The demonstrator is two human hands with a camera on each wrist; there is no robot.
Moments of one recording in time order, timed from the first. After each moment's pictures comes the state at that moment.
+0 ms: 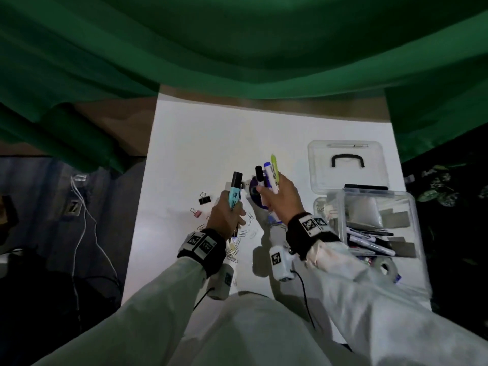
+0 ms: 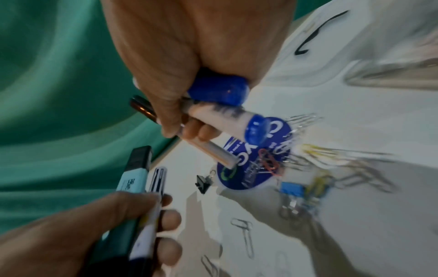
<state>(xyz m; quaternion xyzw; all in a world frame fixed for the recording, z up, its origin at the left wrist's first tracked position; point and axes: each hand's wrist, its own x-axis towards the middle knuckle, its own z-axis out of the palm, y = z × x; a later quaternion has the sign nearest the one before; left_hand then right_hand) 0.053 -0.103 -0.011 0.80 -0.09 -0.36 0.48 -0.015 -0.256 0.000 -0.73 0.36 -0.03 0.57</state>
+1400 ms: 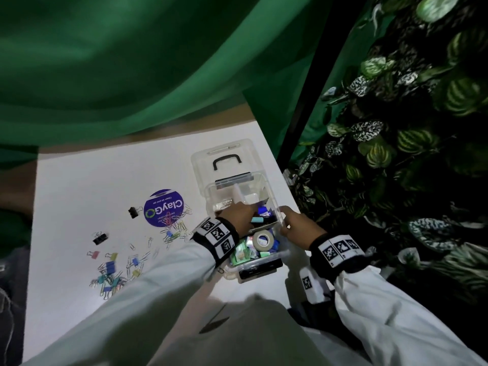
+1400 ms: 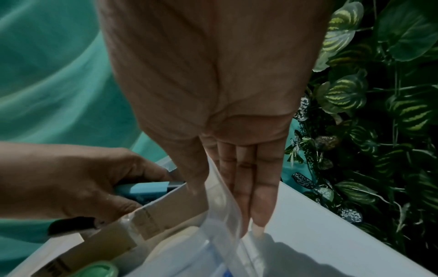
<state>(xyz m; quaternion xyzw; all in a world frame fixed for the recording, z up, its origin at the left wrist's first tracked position) -0.151 -0.327 0.034 0.73 -0.62 -0.28 -0.01 -0.327 -0.406 0.053 -0.81 0.41 0.15 0.39</state>
